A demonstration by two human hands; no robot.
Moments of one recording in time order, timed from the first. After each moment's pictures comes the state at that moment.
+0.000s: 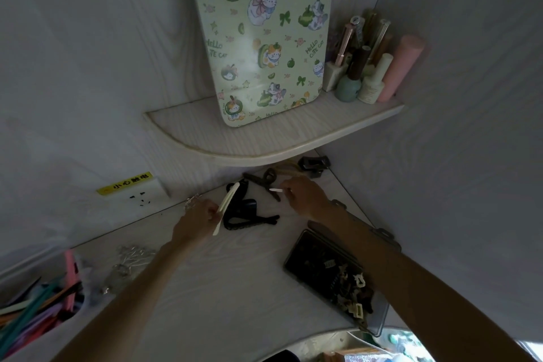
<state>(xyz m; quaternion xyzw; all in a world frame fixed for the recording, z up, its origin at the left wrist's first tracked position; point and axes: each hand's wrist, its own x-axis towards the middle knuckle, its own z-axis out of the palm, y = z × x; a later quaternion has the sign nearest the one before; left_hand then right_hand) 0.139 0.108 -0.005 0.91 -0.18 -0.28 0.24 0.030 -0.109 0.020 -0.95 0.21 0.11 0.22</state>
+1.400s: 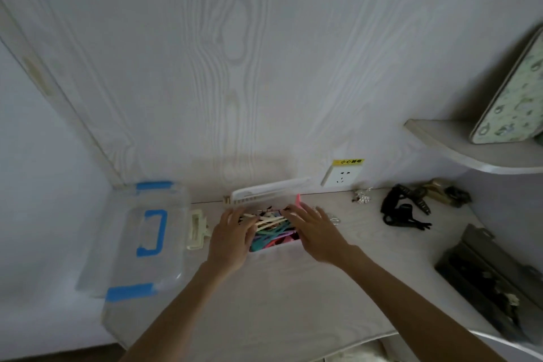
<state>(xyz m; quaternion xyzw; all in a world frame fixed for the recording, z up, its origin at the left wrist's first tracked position) 0.146 0.474 -0.003 0.94 -0.26 0.01 0.21 0.087 0.262 0.031 -0.99 -0.07 0.08 0.09</state>
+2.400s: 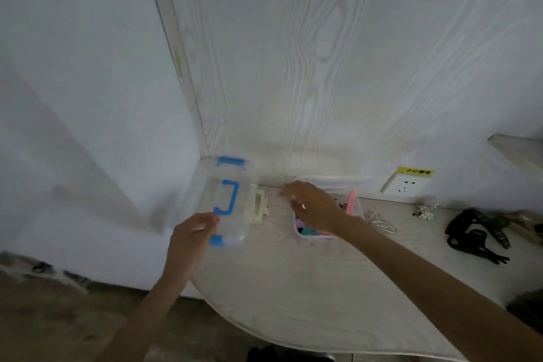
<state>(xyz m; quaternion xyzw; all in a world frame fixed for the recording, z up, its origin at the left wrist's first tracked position) 0.076 0.625 0.064 0.78 0.17 -0.03 0.60 0.130 0.369 0.091 -0.95 -0.19 0.06 0.24</state>
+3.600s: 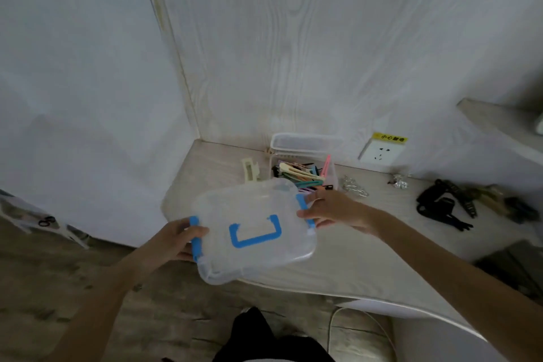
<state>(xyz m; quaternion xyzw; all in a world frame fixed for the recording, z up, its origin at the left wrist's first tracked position) -0.017 0.589 0.099 0.71 0.23 -0.28 0.61 0.043 0.288 0.103 -0.81 0.02 0.36 0.45</state>
